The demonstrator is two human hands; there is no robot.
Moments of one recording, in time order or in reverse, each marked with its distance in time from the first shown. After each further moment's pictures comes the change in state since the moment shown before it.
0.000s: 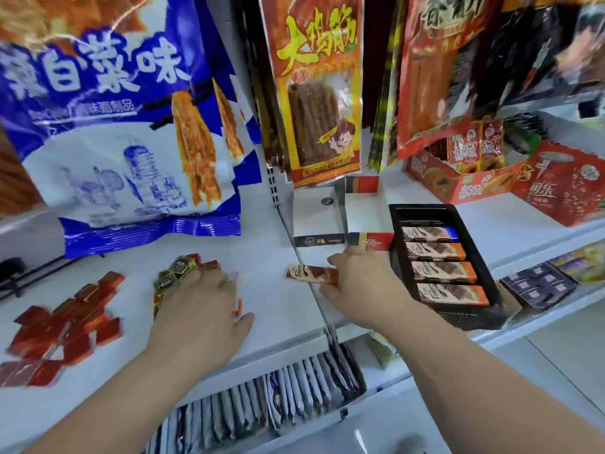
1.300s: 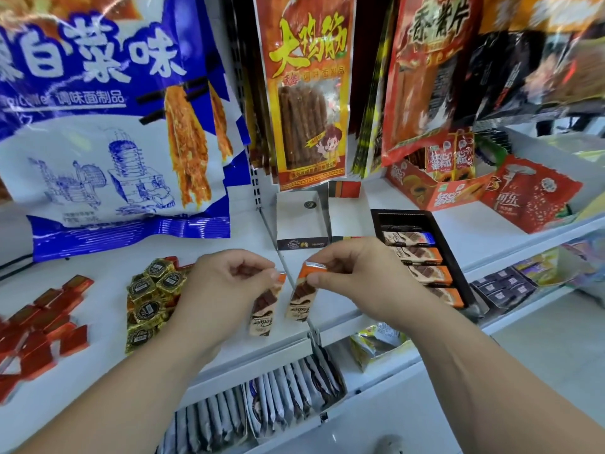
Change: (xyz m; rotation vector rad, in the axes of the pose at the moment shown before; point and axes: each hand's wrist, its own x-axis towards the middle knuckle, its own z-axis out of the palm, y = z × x) left_hand 0.022 0.042 -0.021 -1.410 0.096 -0.226; right_hand -0.021 -0.001 -0.052 0.795 -0.045 -0.060
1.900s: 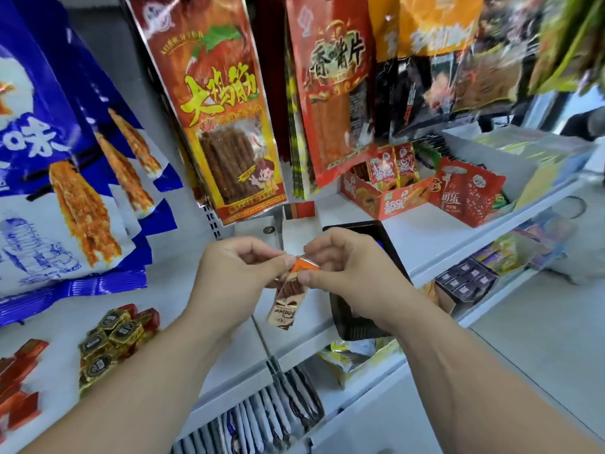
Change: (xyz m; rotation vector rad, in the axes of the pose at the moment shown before) left_hand 0.012 0.064 0.075 -0.080 -0.122 0.161; right_hand -0.019 0.012 -0.055 0.214 0.192 -0.011
